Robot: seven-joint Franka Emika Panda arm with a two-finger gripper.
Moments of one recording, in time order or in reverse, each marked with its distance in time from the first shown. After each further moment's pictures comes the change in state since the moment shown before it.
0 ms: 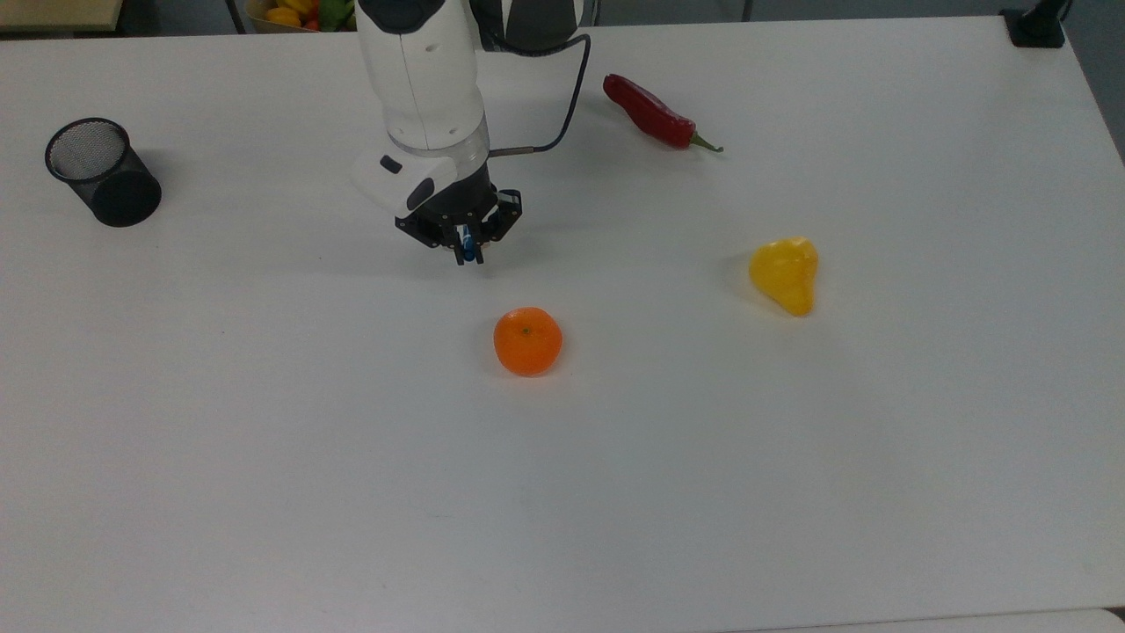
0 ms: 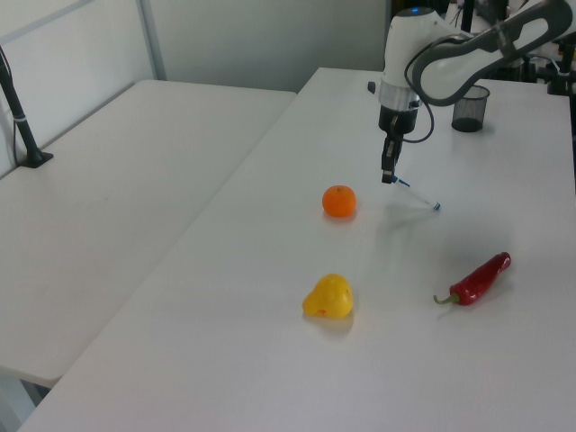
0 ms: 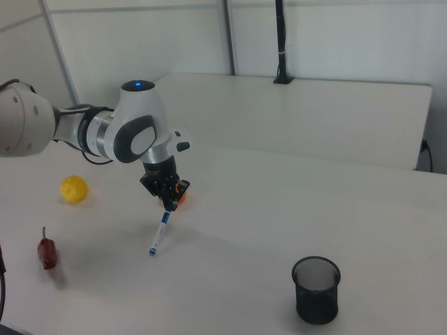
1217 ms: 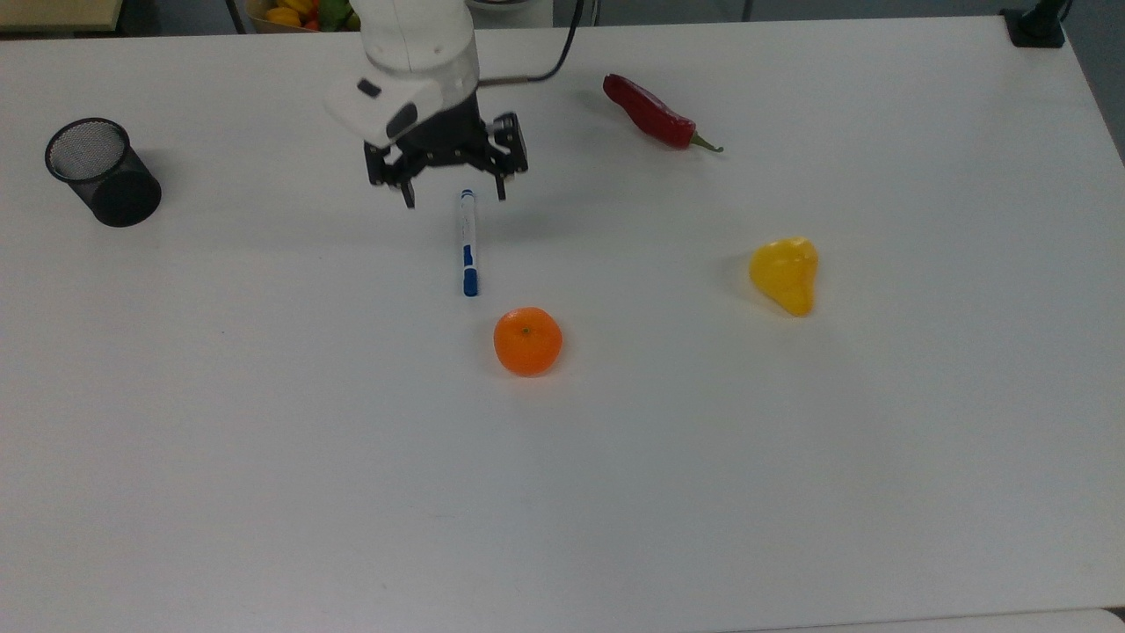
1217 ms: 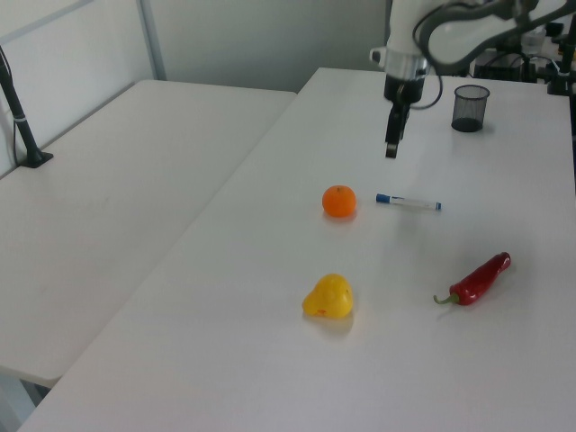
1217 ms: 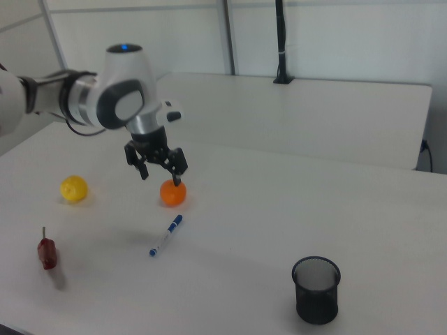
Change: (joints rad) arm -0.006 -0.141 -0.007 0.051 0.000 -0.198 -0.001
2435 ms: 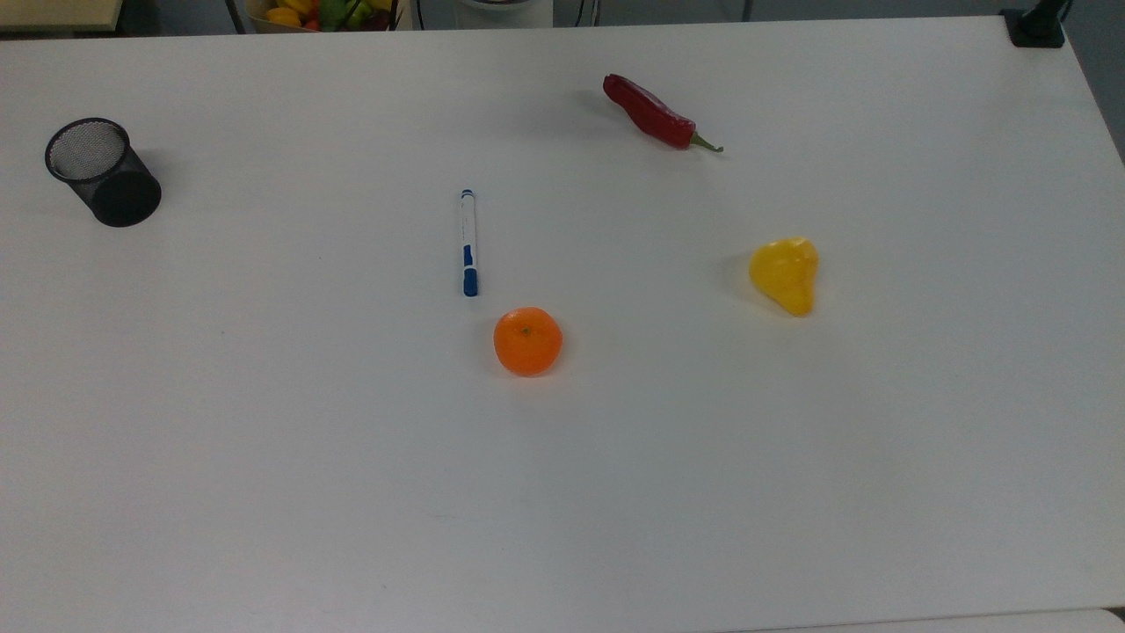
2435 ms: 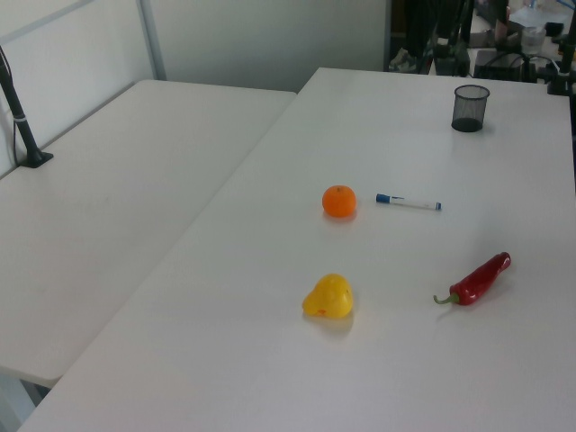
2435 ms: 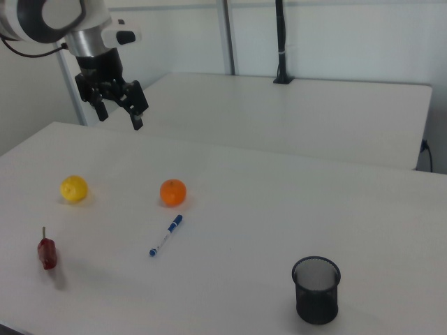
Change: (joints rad) arm 0.076 -0.249 -0.093 0.158 0.035 -0.367 0.098
